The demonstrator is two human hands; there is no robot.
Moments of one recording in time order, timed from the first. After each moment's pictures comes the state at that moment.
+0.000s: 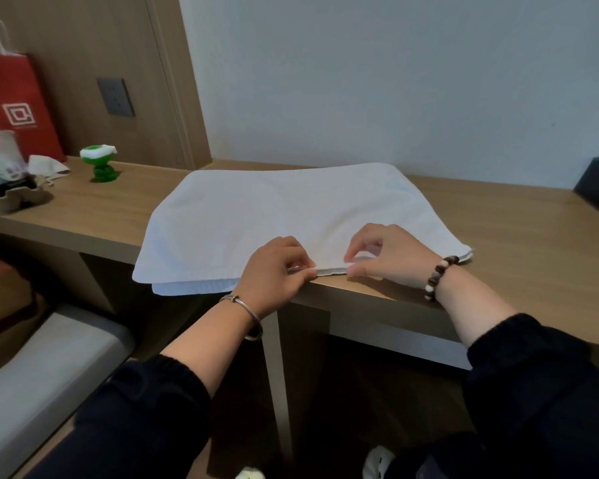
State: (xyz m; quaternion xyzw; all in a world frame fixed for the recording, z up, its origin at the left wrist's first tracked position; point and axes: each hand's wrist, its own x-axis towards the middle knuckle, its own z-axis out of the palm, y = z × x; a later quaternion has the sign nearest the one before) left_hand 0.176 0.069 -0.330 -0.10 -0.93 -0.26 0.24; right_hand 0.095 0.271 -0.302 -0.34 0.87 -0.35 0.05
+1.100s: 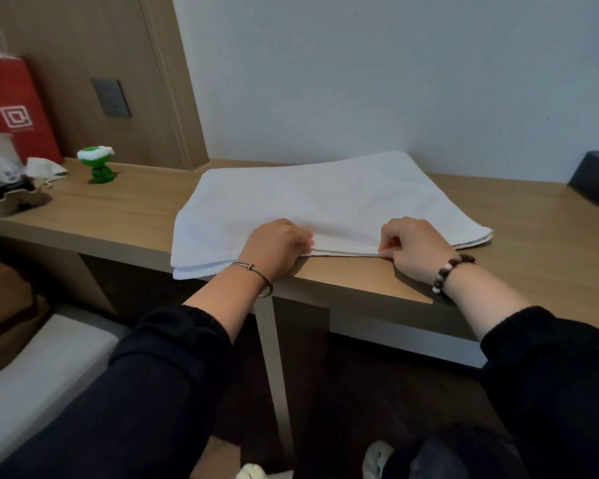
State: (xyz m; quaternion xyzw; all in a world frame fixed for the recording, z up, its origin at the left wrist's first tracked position) left_hand 0.129 0.062 -0.320 -0.11 -0.97 -0.09 0.19; right_hand 0.083 0.300 -0.307 -0.27 0.94 -0.21 -0.08
